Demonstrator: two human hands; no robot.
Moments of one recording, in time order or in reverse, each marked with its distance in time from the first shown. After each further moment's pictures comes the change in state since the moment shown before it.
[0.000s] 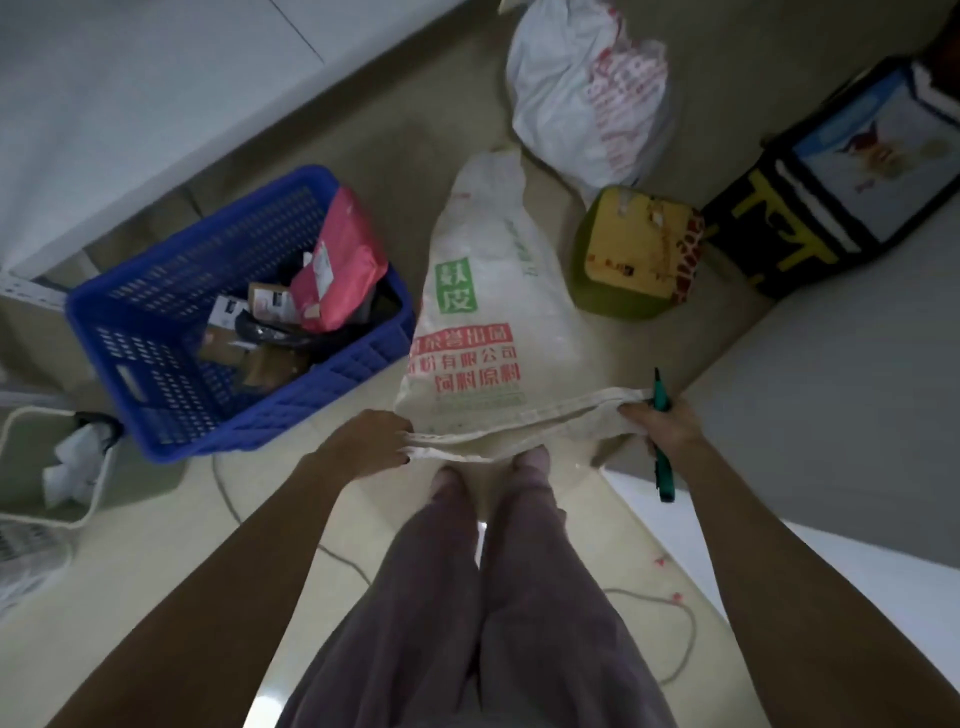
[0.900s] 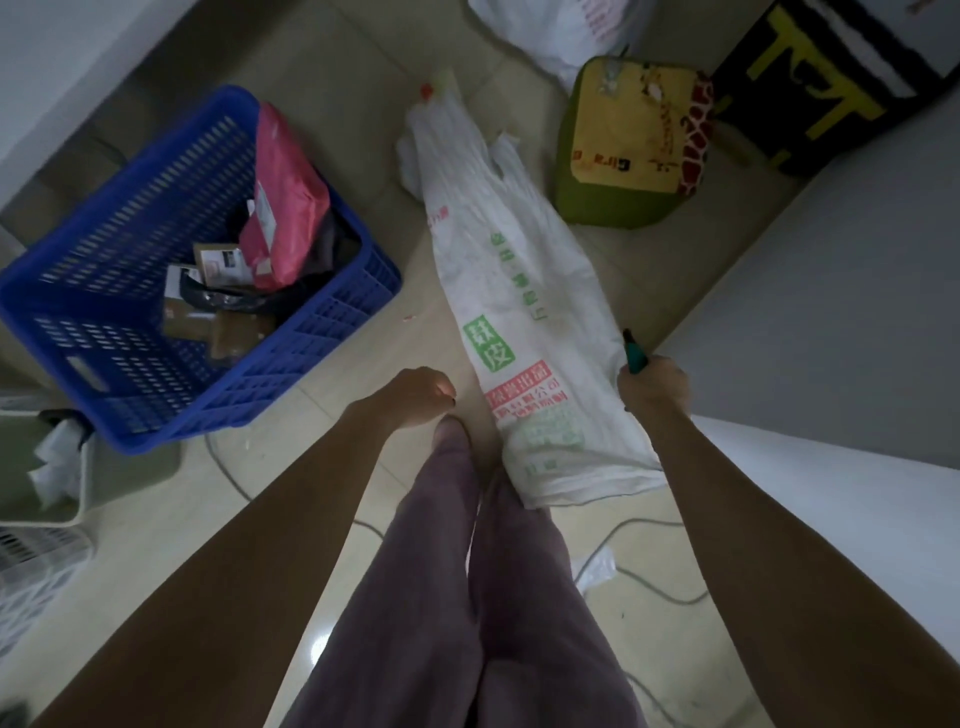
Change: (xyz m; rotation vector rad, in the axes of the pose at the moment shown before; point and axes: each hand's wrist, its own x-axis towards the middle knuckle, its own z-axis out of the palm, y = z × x) left_hand 0.076 0.058 0.050 -0.358 -0.171 -0.109; right_hand 0.026 0.070 0.040 -0.321 0.125 0.006
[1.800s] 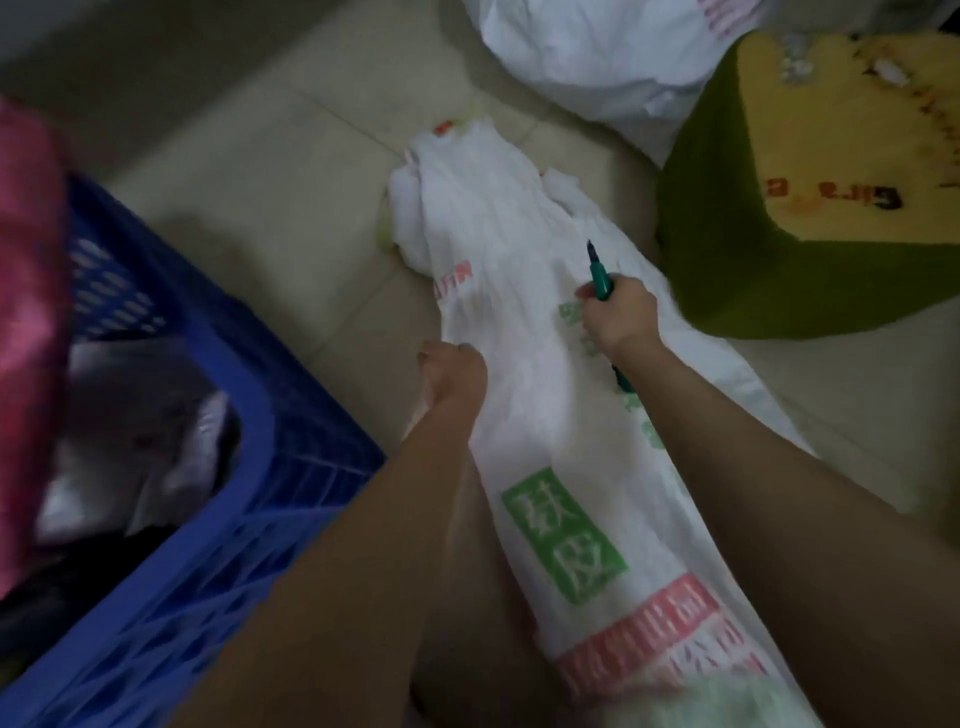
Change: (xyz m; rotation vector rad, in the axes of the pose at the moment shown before) left_hand 0.544 -0.090 -0.085 -0.493 0.739 -0.214; right_hand 0.409 -0.250 0.265 0.327 0.166 -0.416
